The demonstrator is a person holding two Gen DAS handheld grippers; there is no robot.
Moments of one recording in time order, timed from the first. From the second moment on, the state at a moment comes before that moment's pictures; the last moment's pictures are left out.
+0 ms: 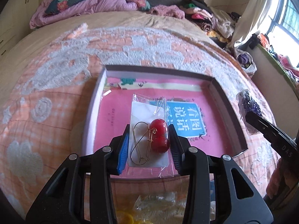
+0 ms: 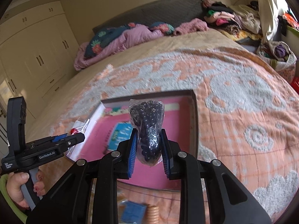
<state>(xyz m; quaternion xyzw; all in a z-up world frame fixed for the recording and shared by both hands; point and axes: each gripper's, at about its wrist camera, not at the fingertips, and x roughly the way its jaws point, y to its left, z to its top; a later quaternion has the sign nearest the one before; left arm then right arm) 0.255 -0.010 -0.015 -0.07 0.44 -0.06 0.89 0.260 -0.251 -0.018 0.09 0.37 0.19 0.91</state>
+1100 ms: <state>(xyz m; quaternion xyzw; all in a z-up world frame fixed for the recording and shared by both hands) 0.242 -0.022 -0.022 -0.05 0.45 -0.03 0.89 0.249 -0.272 -0.022 0.12 0.35 0.17 0.91</state>
